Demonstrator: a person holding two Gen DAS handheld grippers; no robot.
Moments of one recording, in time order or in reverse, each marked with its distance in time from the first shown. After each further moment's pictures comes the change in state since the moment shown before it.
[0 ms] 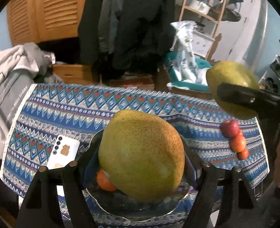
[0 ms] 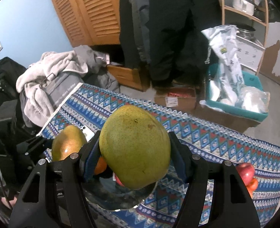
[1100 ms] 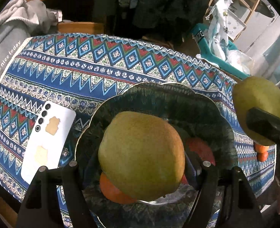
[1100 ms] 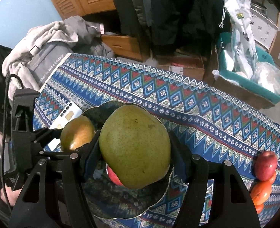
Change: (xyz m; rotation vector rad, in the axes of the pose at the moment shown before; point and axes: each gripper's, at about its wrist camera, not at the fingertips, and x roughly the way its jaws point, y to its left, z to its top) left arm 0.106 0.045 -0.020 -0.132 0.232 0.024; right arm 0.095 -0.001 -0.028 0.025 0.204 -0.017
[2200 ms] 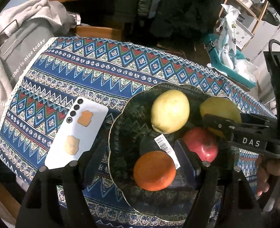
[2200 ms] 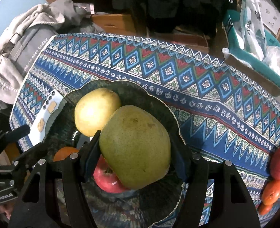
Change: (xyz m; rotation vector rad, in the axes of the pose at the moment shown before) left arm -0.042 0.030 -0.018 -0.044 -0.059 0.071; right arm 0.075 -0.003 -0.004 0.042 0.142 -0.020
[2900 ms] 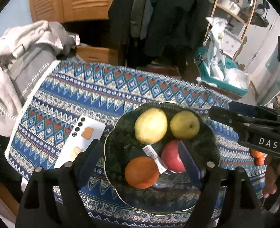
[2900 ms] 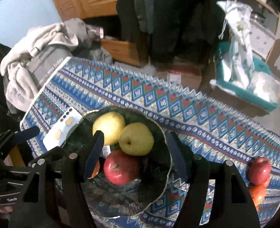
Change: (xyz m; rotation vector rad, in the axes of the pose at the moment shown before) left arm -0.057 -0.026 0.004 0.043 -0.129 0.008; right arm -0.092 0.018 0.001 -0.067 -0.192 -0.032
